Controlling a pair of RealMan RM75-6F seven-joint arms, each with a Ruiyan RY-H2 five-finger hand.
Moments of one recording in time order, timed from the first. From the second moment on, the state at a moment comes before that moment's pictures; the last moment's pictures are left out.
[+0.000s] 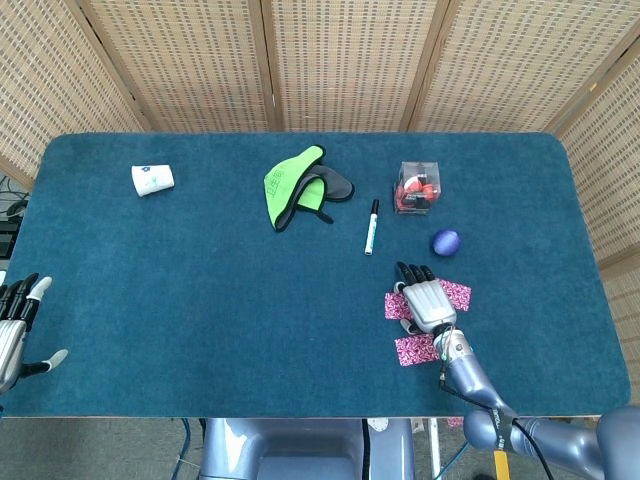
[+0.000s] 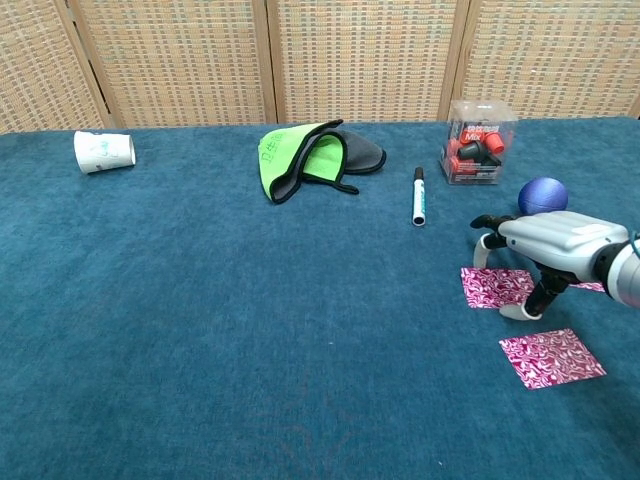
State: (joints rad) left arm -0.09 -1.07 -0.03 -1.67 1.41 1.41 0.12; right arm 0.66 -1.62 0.09 -1.34 -1.00 0.95 -0.48
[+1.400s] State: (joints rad) left arm -0.09 -1.07 -0.03 -1.67 1.41 1.41 0.12; right arm 0.61 -1.47 0.02 -1.56 -1.16 1.01 -0.49
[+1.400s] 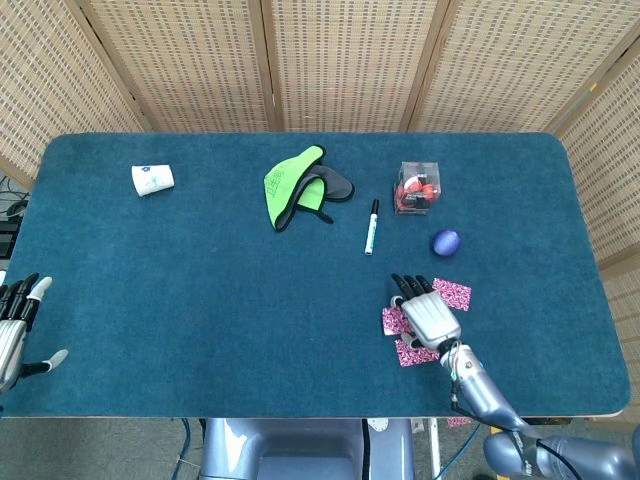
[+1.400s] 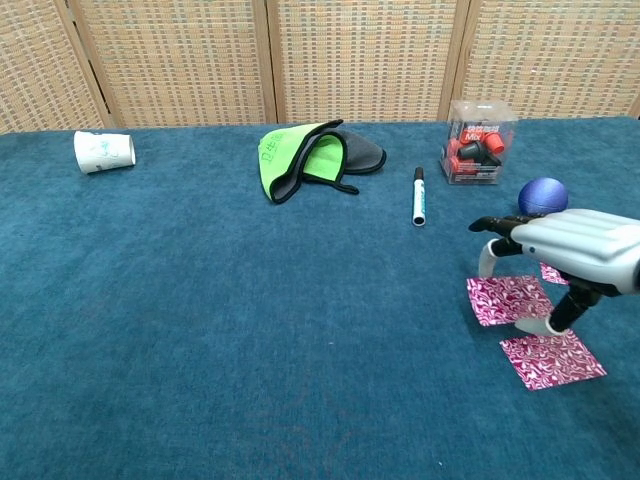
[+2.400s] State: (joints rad) left arm -0.09 -1.07 -0.03 -1.67 1.41 1.41 0.12; right arm 0.51 -1.44 -0.07 -1.55 -1.32 1.02 -0.44
